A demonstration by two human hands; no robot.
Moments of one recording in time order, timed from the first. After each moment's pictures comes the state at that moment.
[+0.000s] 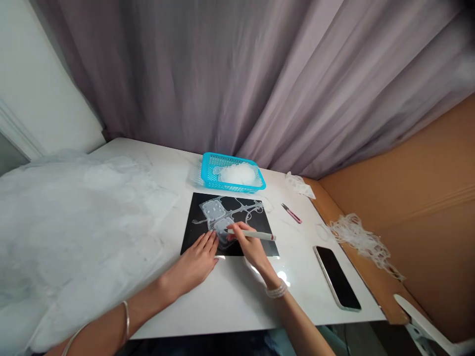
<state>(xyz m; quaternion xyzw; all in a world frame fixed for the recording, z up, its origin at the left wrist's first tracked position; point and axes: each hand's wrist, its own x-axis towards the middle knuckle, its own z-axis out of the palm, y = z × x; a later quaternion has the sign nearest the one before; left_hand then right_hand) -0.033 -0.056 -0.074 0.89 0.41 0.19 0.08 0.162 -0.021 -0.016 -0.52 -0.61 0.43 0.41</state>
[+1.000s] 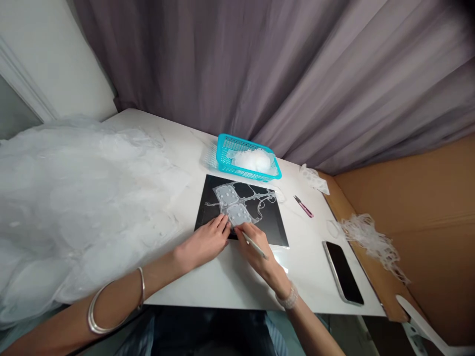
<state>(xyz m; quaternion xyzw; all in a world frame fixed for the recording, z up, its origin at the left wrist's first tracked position) -0.036 -0.053 -0.054 0.91 0.40 0.12 -0.02 0.153 -0.053 -0.032 -0.49 -0.81 0.17 0.25</state>
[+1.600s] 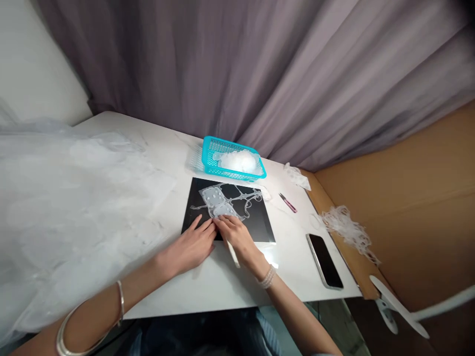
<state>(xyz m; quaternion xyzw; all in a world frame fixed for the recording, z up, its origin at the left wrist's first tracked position) -0.046 -0.050 -0.054 0.93 0.35 0.12 -0.02 0.140 -0.031 -0.032 -0.41 -0.89 0.12 0.16</state>
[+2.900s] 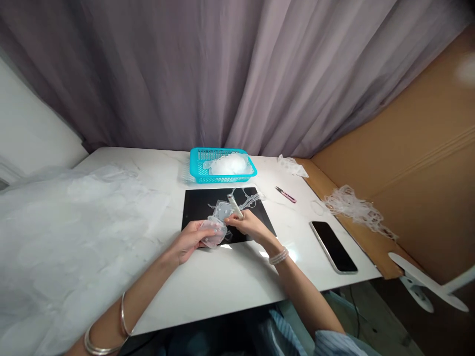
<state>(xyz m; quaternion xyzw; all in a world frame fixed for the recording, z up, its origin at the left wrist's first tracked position) -0.037 -0.020 -0.019 0.40 0.41 0.31 0.76 0.178 -0.006 0.003 -0.54 -0.65 0.46 0.26</state>
